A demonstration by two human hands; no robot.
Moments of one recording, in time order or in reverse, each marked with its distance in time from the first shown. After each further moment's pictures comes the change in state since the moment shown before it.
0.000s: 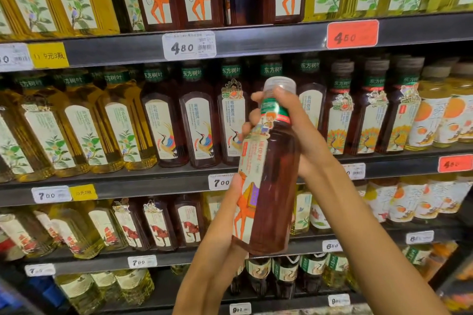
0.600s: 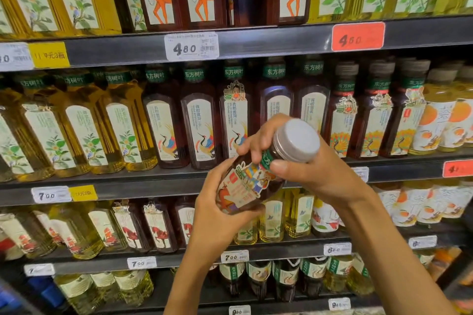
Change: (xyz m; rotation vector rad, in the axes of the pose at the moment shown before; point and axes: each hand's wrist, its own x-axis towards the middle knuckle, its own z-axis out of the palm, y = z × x) left_hand 0.024 0.002 -0.029 0.707 0.278 0.563; right_hand -0.038 -0.008 0.002 -0.610 -0.342 -0.236
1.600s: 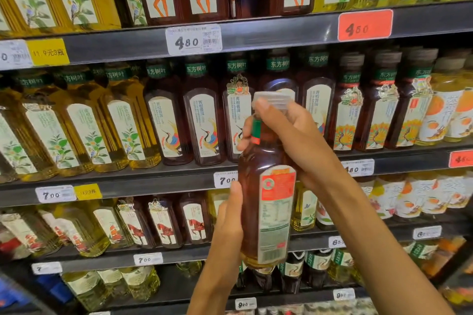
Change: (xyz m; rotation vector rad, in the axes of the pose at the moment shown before) left_hand -0.025 0.003 0.013 -0.422 -0.202 -0.411; right_hand 0.025 0.011 0.019 0.190 0.388 0.148
